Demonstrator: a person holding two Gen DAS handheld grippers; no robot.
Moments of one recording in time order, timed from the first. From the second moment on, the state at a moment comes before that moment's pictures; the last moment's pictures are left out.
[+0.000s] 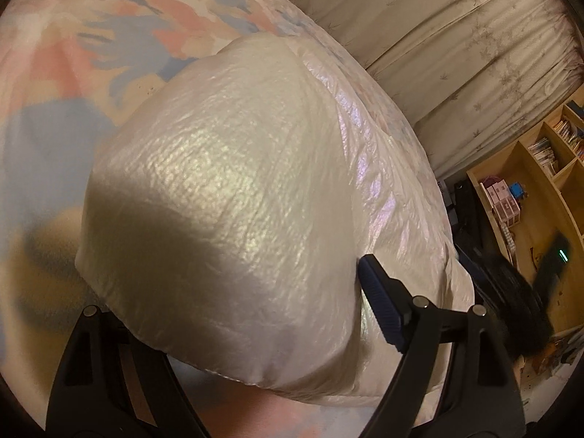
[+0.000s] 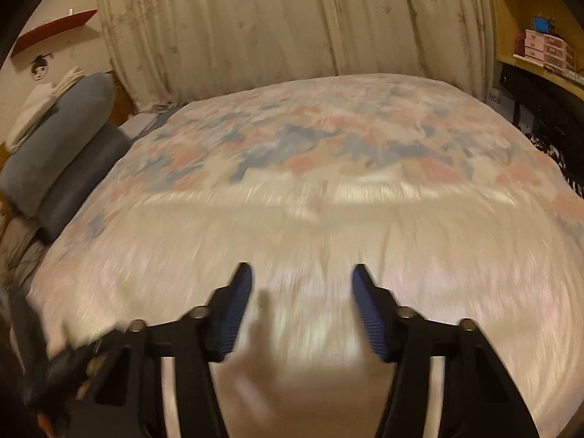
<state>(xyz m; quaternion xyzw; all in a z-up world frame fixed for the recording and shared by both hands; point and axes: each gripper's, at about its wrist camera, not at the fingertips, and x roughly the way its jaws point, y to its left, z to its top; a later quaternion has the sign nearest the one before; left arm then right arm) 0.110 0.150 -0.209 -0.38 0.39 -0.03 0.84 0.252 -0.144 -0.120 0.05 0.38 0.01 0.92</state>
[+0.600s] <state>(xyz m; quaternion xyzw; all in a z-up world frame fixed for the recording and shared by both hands) 0.136 0.165 -0.224 -0.39 0.38 -0.04 0.84 0.348 -0.149 -0.226 0.03 0.42 -0.02 0.91</state>
